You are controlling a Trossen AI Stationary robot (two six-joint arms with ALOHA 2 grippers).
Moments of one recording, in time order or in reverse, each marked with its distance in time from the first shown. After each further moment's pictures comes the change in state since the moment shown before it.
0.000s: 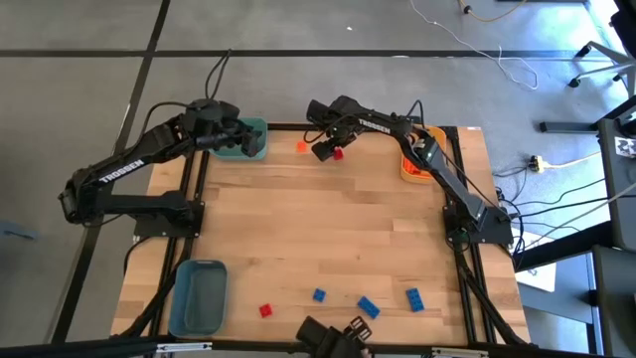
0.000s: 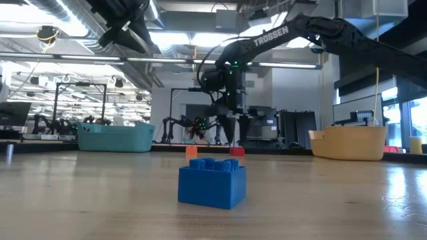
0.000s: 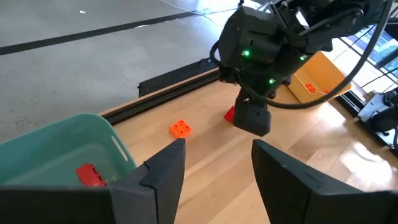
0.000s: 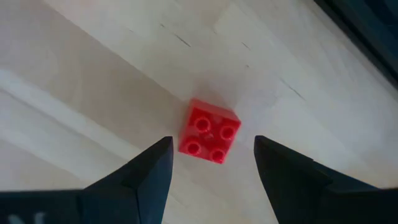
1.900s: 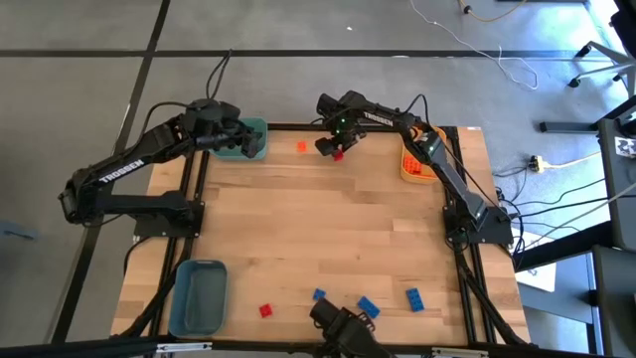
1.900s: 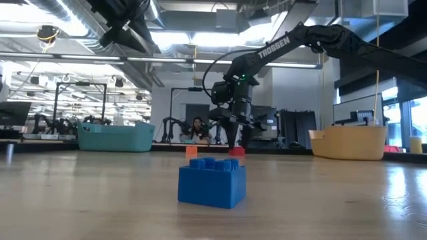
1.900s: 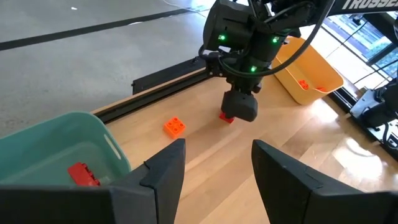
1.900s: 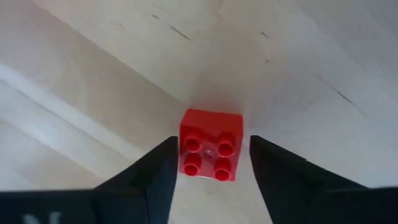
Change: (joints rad) left arm 0.000 0.000 -0.001 0.001 0.030 0.000; right arm -0.096 0.015 -0.078 0.070 -0.270 -0.027
